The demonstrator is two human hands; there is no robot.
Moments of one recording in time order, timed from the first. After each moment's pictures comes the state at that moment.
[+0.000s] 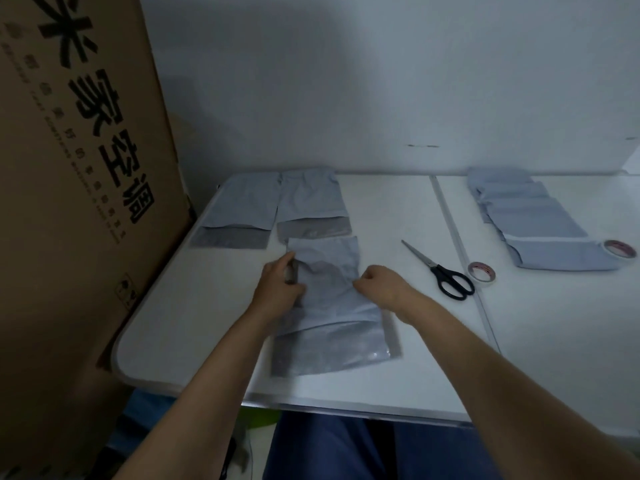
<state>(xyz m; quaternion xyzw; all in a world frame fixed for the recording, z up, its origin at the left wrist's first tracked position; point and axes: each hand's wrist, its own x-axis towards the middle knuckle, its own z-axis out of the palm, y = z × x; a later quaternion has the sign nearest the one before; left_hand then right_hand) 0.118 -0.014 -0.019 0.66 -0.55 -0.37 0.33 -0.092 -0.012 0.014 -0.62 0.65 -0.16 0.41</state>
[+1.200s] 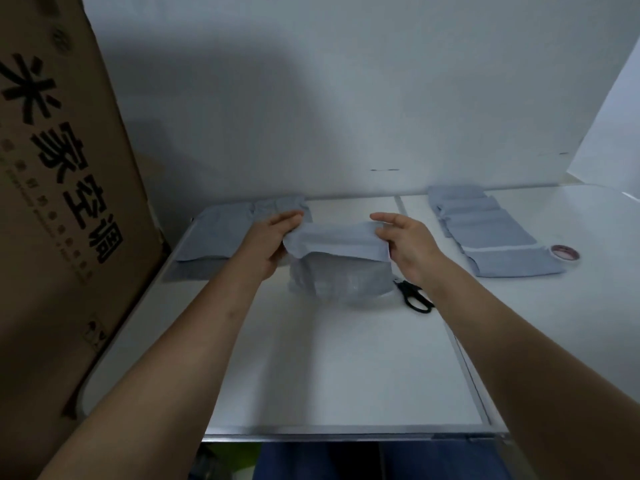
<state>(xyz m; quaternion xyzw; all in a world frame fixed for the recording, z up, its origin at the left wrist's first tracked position) 0.056 -0.074 0.090 0.49 -0.41 -0.58 0.51 -0.169 -0.040 0.081 -0.39 0.50 -0.55 0.54</state>
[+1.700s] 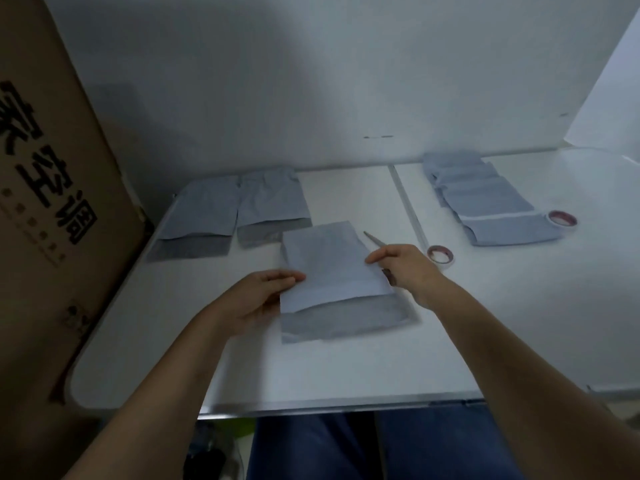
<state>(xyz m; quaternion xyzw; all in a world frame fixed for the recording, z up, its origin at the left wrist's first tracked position) 0.093 -0.014 0.001 0.53 -0.43 -0.67 0.30 -0.176 -0.010 0.012 -0.44 0.63 -0.39 0.51</state>
